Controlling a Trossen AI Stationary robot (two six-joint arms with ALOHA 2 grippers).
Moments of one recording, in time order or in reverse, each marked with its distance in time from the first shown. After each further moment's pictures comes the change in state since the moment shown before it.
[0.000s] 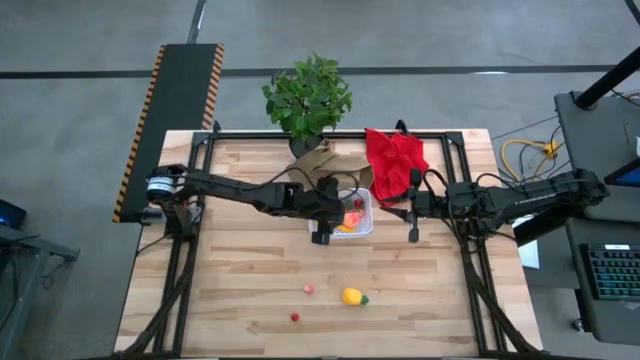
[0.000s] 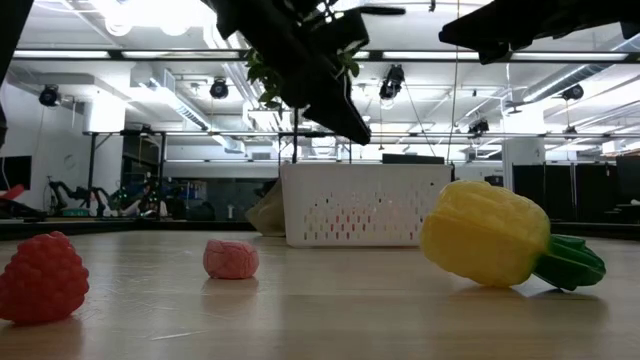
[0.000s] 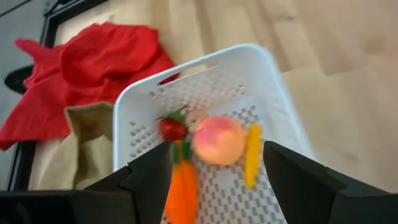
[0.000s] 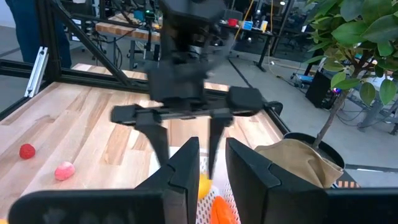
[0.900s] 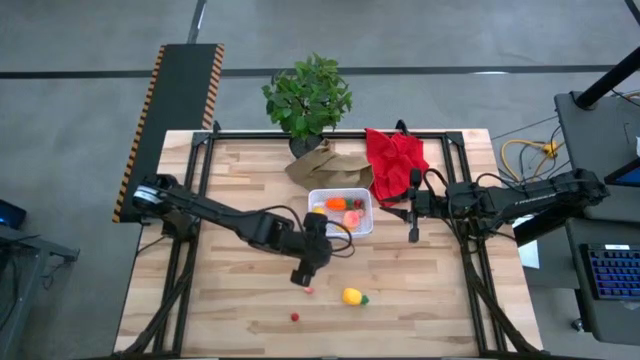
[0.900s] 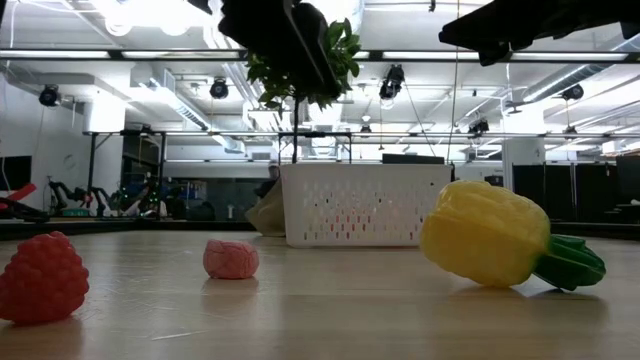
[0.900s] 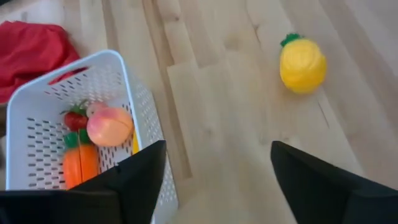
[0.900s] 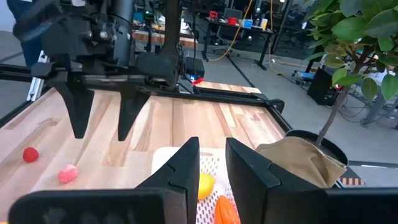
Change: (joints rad) left arm -0.269 -0.064 0.068 -0.277 -0.035 -0.216; right arm 0.000 0.000 0.000 -0.001 0.000 0.026
